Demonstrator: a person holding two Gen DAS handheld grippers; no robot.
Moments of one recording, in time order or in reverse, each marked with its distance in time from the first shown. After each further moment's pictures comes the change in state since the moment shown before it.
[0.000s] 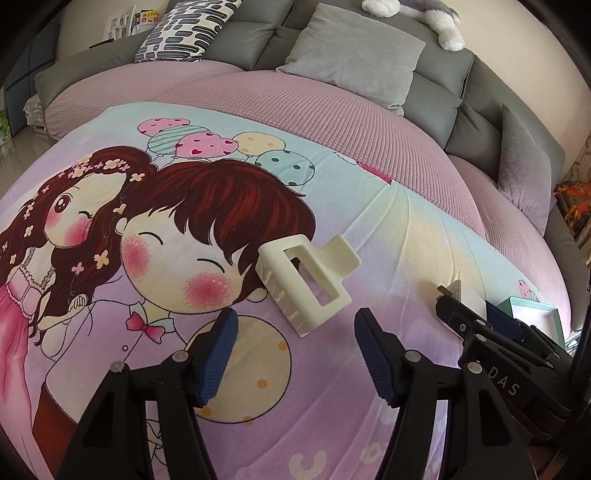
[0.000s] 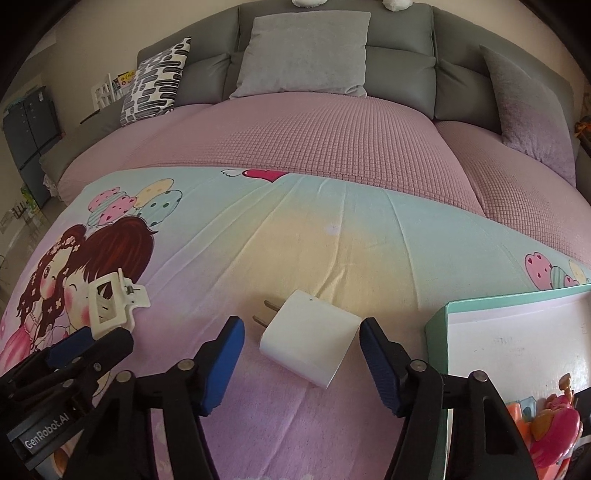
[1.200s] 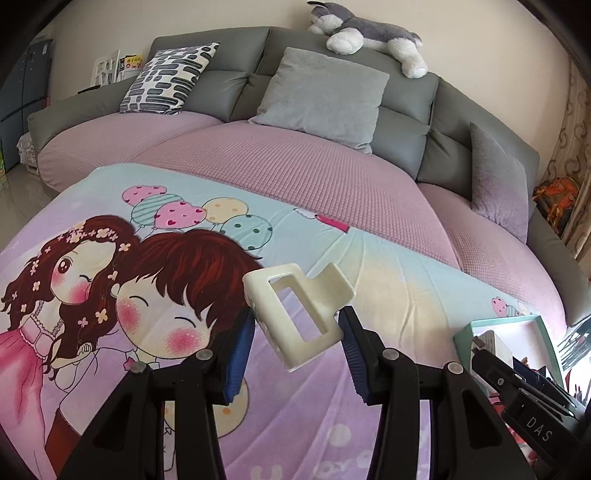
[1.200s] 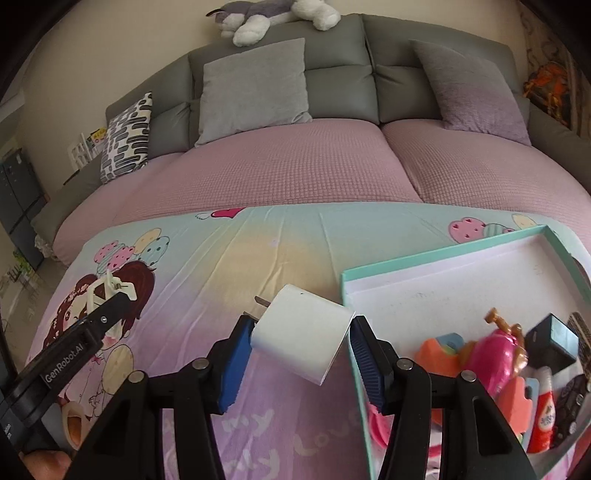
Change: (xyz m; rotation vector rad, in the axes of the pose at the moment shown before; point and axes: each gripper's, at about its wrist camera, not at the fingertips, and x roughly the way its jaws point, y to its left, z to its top) left arm -0.039 -0.038 0.011 0.096 -0.174 -0.039; right arm -0.091 -0.054 -0.036 0.234 -0.123 -0.057
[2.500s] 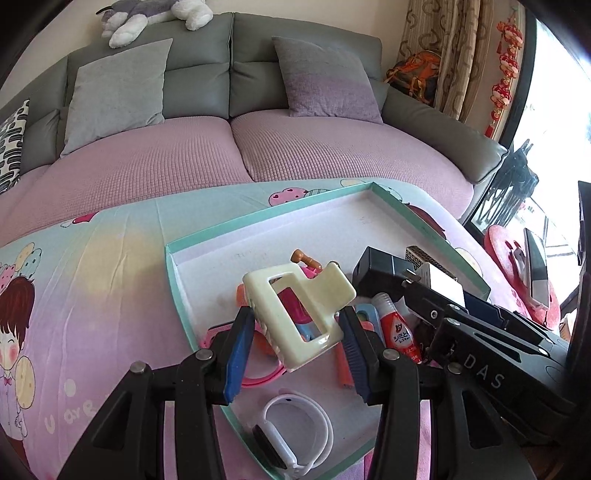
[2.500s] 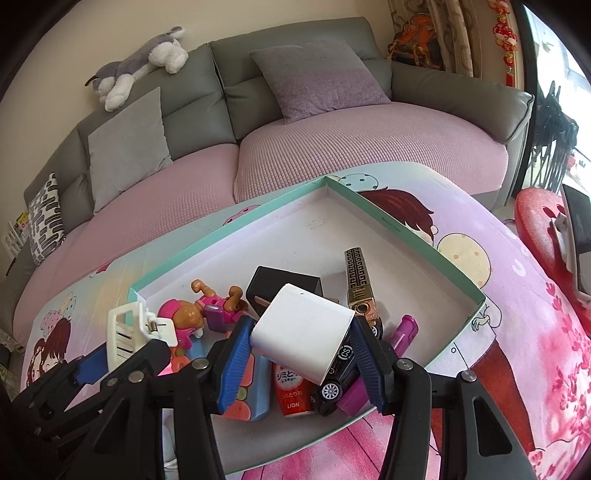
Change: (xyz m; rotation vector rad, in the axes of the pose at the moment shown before) left arm -0.027 -0.230 -0.083 0.455 0.189 -0.332; right arm -0.068 -0.176 -0.037 0.277 -0.036 -0.202
